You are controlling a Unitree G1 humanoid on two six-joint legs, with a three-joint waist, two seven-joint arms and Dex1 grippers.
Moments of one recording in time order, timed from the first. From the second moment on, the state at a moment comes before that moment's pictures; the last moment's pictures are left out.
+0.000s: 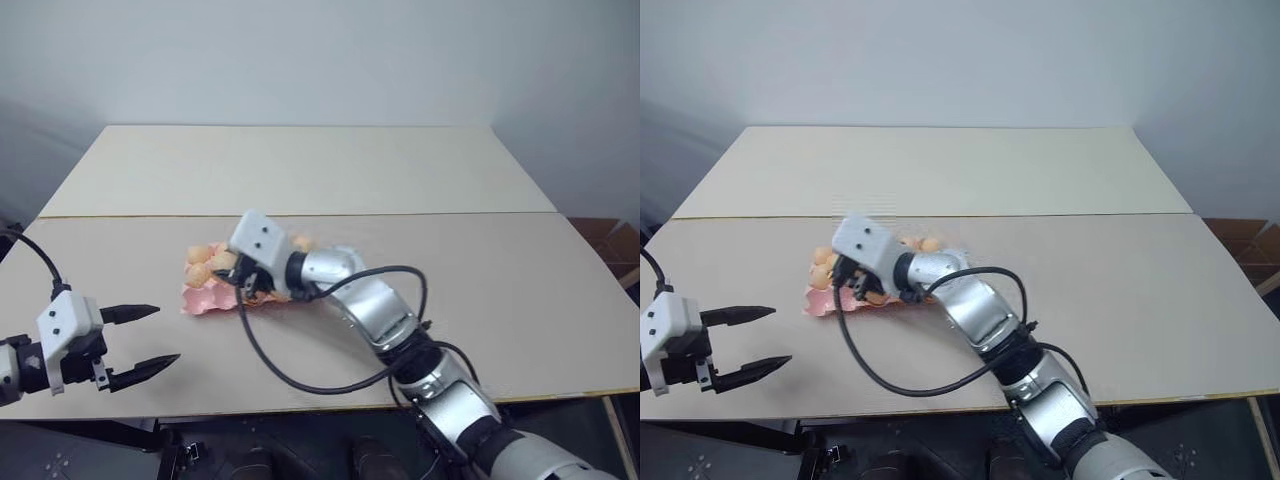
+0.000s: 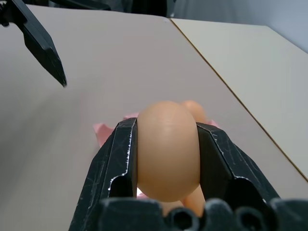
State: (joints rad) left arm 0.29 0.94 0.58 -0.30 -0.51 0.26 -1.19; right arm -0.87 0.04 0.49 0.05 0.03 0.56 0.61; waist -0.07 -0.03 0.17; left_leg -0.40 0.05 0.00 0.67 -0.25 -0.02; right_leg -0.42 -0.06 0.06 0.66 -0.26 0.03
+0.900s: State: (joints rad) left arm 0.32 0.88 0.57 -0.42 -0.55 0.31 -1.14; right arm -0.88 0.09 0.55 0.34 -0.07 0.25 0.59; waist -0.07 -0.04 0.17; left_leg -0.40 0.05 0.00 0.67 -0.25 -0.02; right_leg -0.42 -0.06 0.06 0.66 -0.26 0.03
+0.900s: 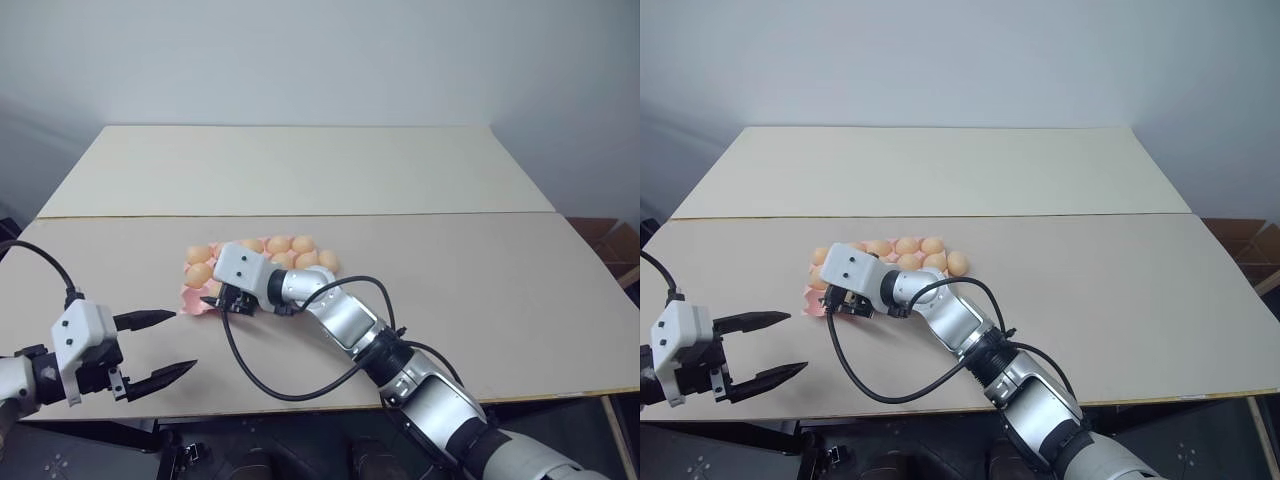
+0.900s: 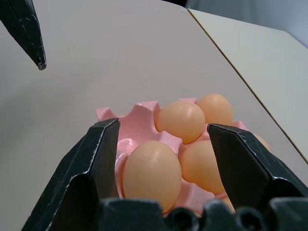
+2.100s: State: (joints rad) left arm 0.10 0.90 0.43 -0.25 -0.53 0.26 -1.20; right arm -0.39 -0.80 0.08 -0.43 0.16 0.46 0.94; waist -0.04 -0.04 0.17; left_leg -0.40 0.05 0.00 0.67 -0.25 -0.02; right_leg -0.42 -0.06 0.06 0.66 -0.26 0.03
